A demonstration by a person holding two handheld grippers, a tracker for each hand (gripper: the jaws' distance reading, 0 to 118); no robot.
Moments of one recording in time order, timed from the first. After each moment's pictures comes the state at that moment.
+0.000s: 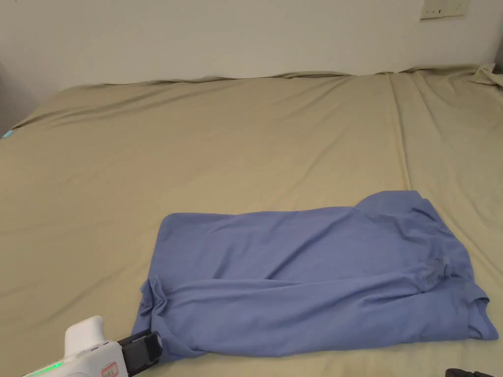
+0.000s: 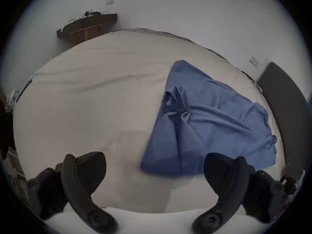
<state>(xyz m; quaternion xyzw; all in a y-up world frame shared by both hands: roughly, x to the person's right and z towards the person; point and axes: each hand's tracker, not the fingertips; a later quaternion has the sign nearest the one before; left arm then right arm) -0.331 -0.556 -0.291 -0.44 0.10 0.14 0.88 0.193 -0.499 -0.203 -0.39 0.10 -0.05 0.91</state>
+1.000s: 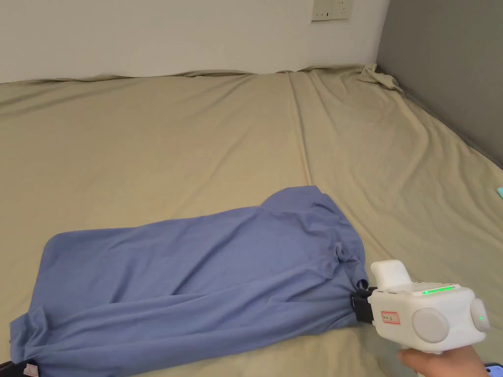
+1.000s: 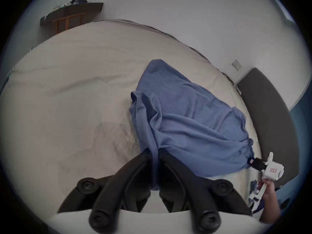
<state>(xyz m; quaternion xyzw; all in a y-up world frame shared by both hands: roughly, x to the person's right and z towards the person) -0.334 -0.508 -0.305 -0.43 -0.01 0.24 0.87 0.247 -0.544 -0.336 -0.44 0.02 -0.03 0.89</state>
